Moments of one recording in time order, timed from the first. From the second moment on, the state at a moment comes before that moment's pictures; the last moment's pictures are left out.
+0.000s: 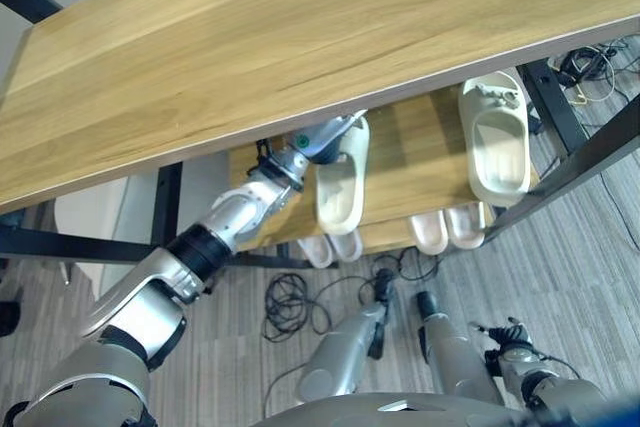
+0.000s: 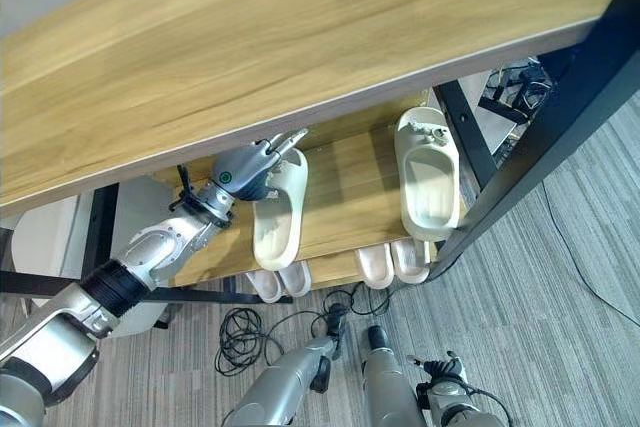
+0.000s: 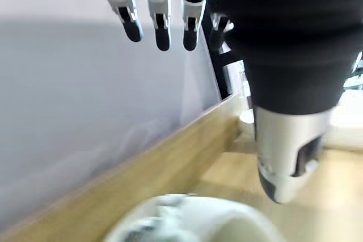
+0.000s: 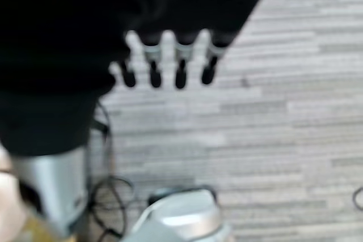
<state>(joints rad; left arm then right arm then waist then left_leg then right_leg) -0.66 0.61 -0.69 0.21 0.92 -0.06 0.50 -0.22 -0.26 0.20 1.41 0.22 -0.05 -0.35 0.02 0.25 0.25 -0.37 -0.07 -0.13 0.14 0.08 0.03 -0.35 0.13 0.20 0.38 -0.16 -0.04</state>
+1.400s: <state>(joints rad) -0.26 0.40 -0.32 0.34 0.15 -0.03 0.27 -0.20 -0.29 0.17 1.33 0.17 0.00 -0.28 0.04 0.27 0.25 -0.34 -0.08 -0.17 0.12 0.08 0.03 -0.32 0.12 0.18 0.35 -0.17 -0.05</state>
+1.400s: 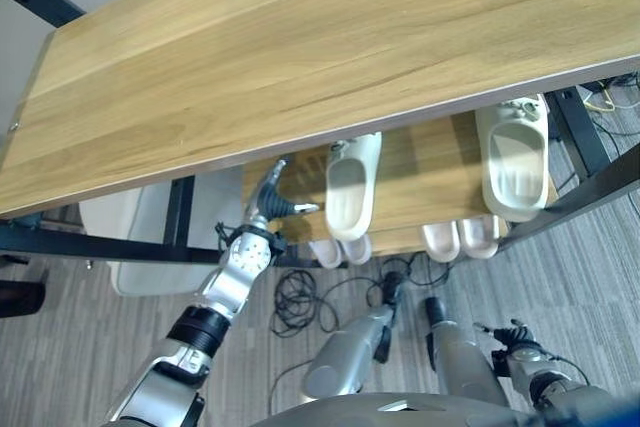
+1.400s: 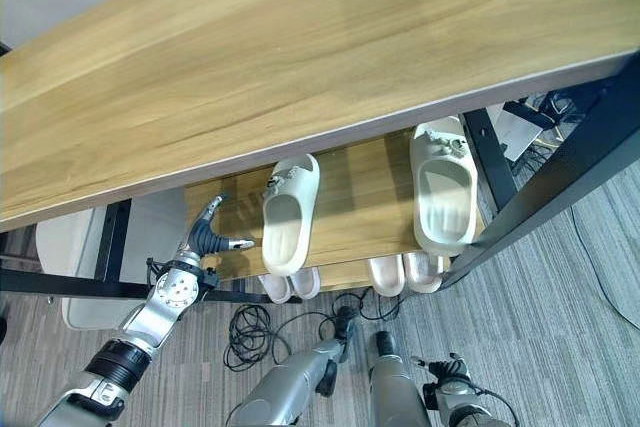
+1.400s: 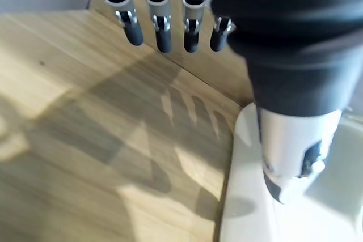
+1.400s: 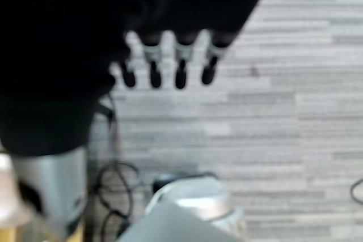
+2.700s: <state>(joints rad) -0.46 0.24 -0.49 0.45 0.04 -0.03 0.34 -0.23 -0.28 0.22 1.33 0.17 -0.01 -0.34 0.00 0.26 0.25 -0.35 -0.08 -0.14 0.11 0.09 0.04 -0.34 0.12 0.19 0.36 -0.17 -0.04</state>
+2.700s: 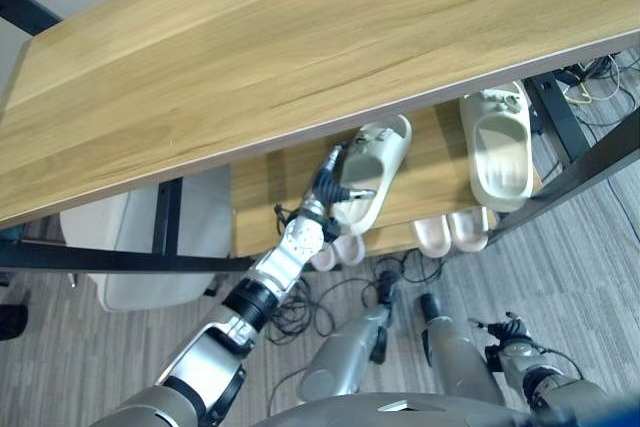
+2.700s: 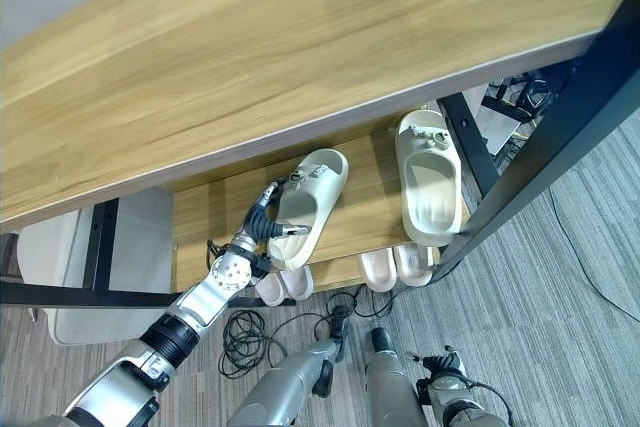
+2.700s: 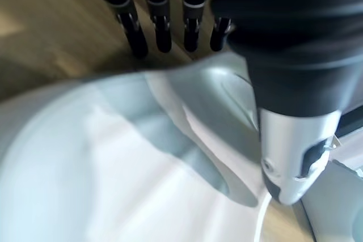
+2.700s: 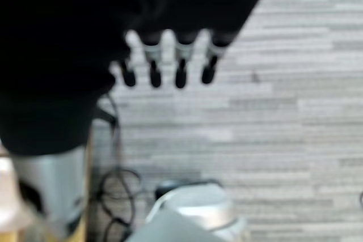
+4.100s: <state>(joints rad) -0.10 0.42 -0.36 0.19 0.22 -0.05 0.22 -0.20 -0.29 0.17 1.33 0.15 -0.01 -0.32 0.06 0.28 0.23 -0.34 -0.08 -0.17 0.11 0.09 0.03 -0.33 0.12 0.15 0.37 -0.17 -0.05</state>
